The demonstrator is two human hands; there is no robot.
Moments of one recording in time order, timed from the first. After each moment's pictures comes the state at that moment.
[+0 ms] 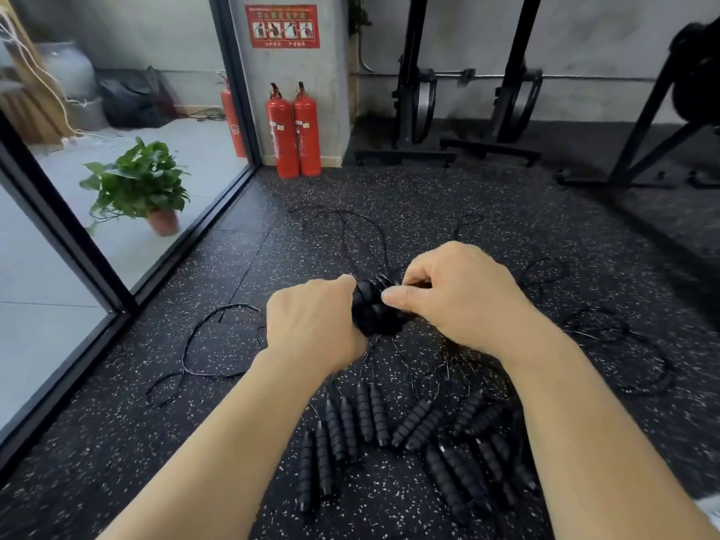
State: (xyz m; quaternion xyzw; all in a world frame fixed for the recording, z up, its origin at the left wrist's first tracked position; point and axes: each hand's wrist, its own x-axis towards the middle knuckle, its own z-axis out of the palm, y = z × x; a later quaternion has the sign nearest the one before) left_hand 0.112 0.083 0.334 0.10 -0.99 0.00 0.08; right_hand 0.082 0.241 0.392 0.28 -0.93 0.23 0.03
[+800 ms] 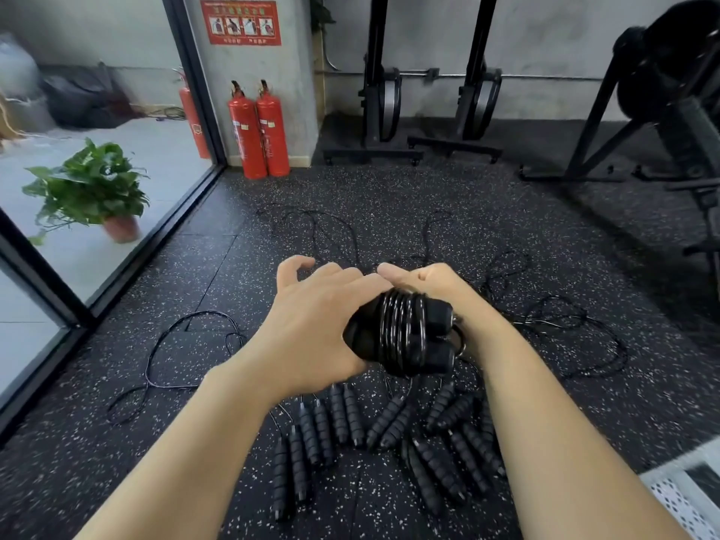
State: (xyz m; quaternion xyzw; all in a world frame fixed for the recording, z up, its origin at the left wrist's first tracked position) left_hand 0.124 0.106 0.351 -0.14 -0.97 -0.16 0.13; right_hand 0.043 0.267 0.344 0.16 -0.82 0.53 -0.17
